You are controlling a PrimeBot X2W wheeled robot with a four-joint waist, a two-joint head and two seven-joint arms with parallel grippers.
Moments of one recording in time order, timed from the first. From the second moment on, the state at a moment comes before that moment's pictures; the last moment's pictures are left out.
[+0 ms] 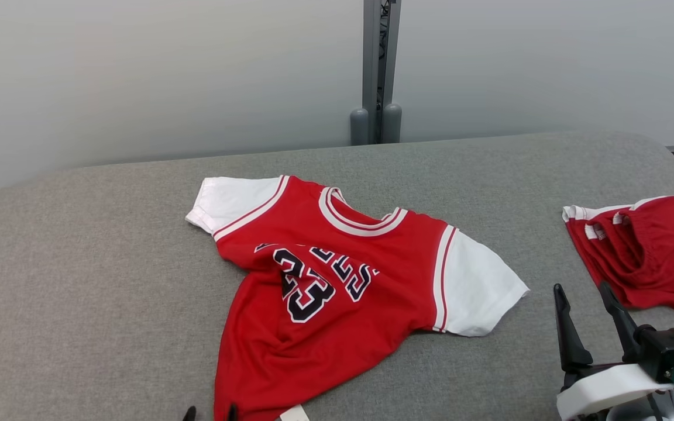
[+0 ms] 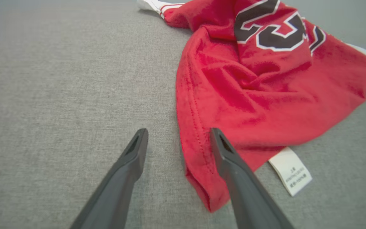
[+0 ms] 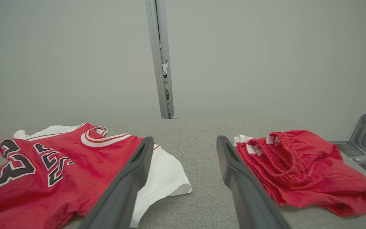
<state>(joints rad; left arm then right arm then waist) 0.06 0.05 -0.25 0.56 -0.33 0.10 -0.26 -0.06 -0.05 -0.03 0.31 0.12 0.13 -0.26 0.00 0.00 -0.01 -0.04</state>
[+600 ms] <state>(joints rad) -0.06 0.07 -0.14 0.68 -0.32 0.16 -0.26 -0.09 -0.05 -0.04 0.32 0.12 0.13 -0.26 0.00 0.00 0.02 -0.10</state>
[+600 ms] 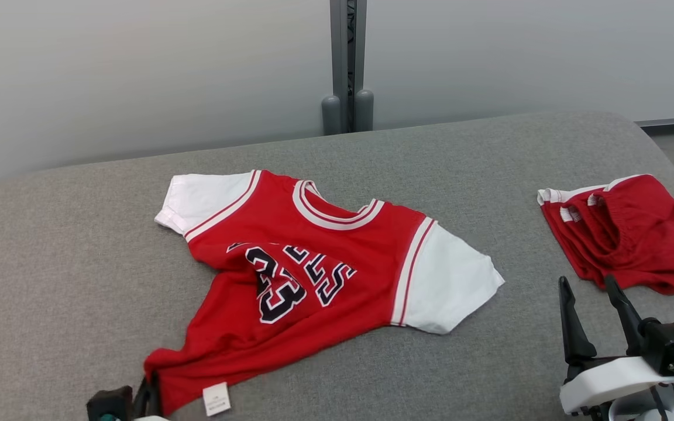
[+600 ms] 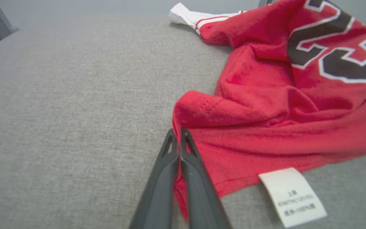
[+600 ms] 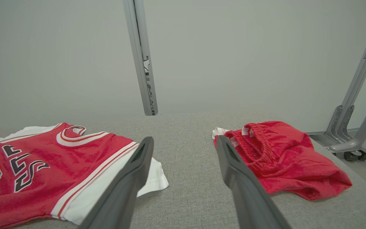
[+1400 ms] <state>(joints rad) 0.01 0.07 0.03 0.50 -0.16 0.14 -0.26 -0.08 -0.05 0.03 0.36 0.14 0.13 -0.26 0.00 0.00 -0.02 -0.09</state>
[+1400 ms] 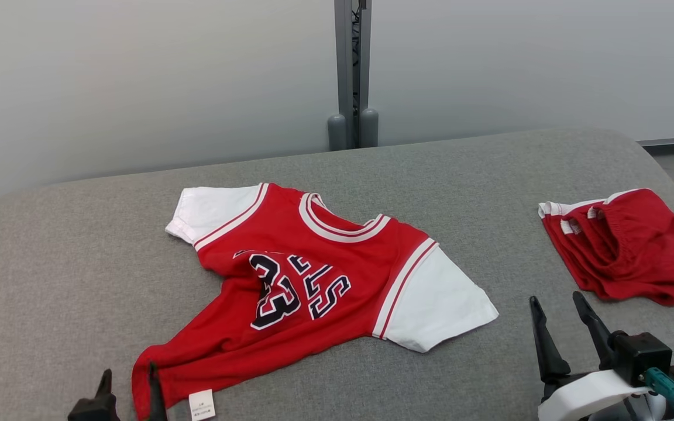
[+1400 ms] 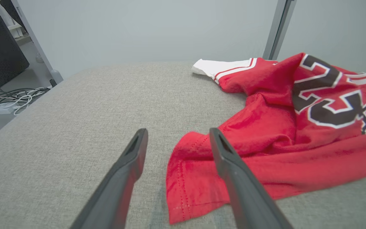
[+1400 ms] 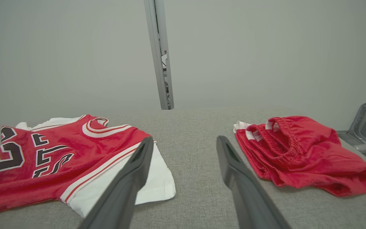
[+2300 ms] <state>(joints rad) -0.05 0.05 -0.05 0.62 -0.28 0.13 -0.26 -0.19 -0.05 0.05 0.58 0.11 0.13 -0.26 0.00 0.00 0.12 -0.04</state>
